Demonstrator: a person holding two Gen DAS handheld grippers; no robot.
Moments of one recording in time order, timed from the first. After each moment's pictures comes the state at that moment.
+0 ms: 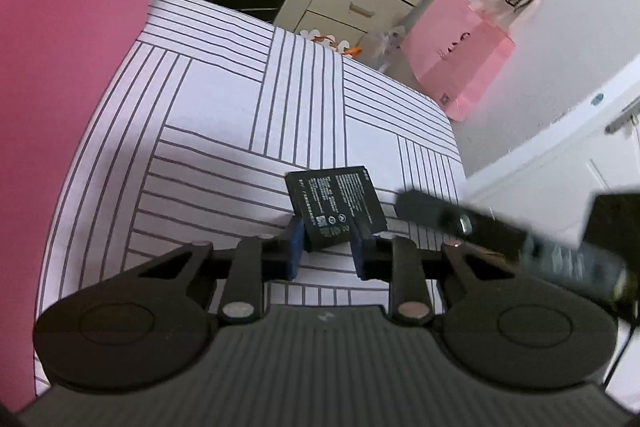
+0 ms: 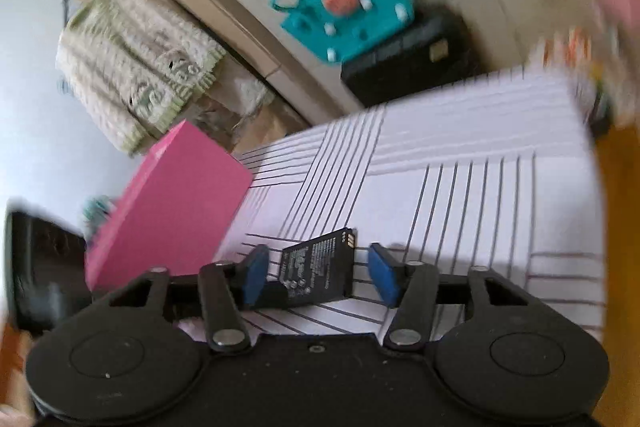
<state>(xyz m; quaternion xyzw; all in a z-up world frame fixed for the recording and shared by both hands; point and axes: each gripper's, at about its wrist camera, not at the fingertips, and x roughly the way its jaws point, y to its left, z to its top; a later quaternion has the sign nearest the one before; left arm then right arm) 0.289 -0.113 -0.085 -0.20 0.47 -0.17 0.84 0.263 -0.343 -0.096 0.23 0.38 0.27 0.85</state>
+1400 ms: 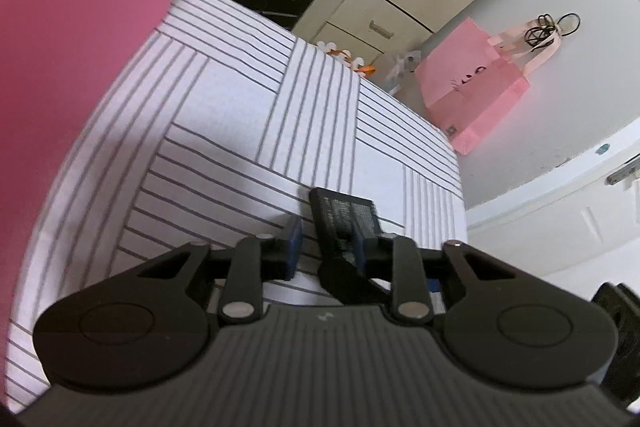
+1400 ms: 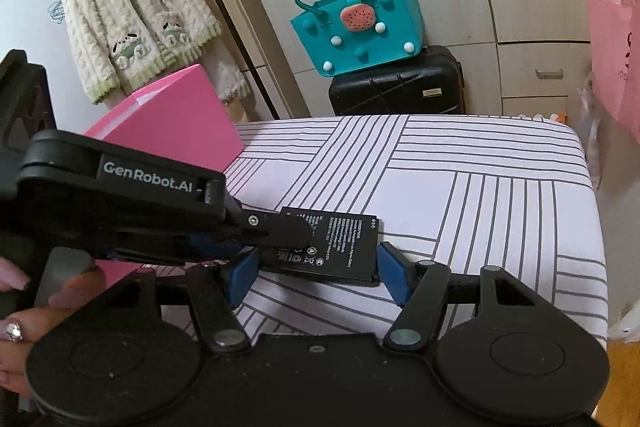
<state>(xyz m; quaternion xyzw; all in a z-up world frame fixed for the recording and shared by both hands) 0.293 -0.108 -0.093 -0.27 0.47 -0.15 0.83 0.238 -0.289 -0.096 0.11 0.35 0.23 0.90</state>
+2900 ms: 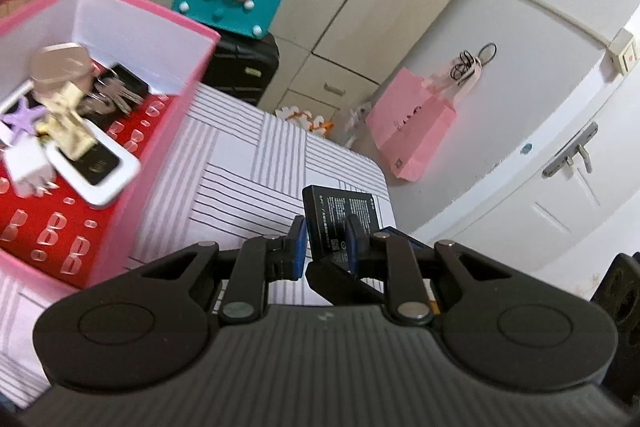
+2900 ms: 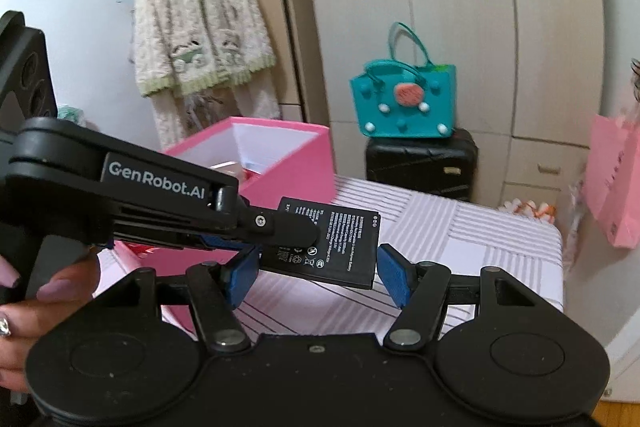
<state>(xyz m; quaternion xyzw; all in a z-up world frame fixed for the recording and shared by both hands) 0.164 -0.049 0.016 -0.23 0.36 -0.18 0.89 0.131 -0.230 0.017 0.01 0.27 0.24 0.93</state>
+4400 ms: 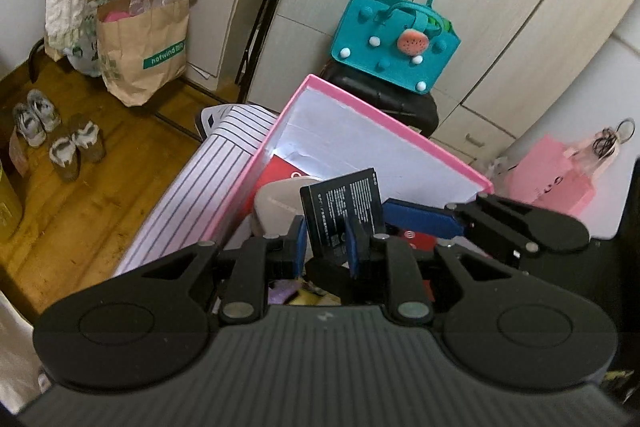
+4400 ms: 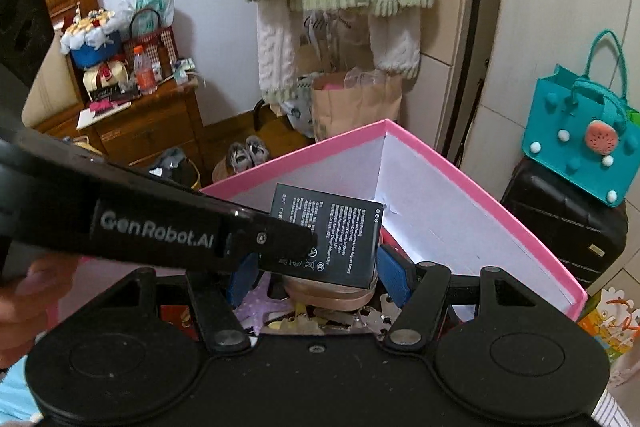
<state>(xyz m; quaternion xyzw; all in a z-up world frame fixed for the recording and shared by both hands) 0.299 0.151 -0.002 -0.21 0.39 -0.02 0.90 0.319 -0.012 0.008 -0.14 0.35 0.41 0.83</state>
